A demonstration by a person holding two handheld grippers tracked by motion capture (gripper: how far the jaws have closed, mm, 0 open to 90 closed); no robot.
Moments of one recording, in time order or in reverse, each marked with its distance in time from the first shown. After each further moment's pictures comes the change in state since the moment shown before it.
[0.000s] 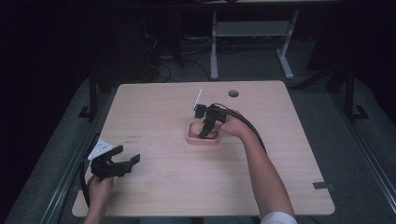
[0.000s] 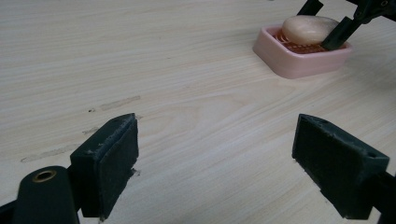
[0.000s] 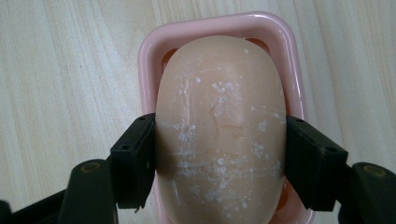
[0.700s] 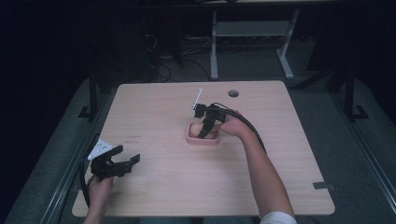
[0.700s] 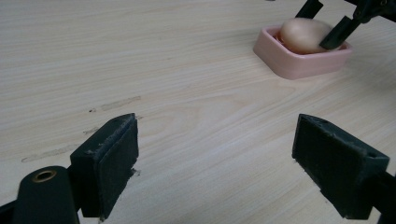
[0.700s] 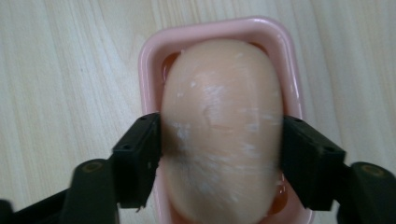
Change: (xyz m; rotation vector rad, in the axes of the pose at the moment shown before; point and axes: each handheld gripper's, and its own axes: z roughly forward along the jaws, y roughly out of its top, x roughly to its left) left arm 0.000 0.000 0.000 -0.003 0.002 -0.003; right arm -0.001 0.001 -0.003 -0.028 0.006 0.008
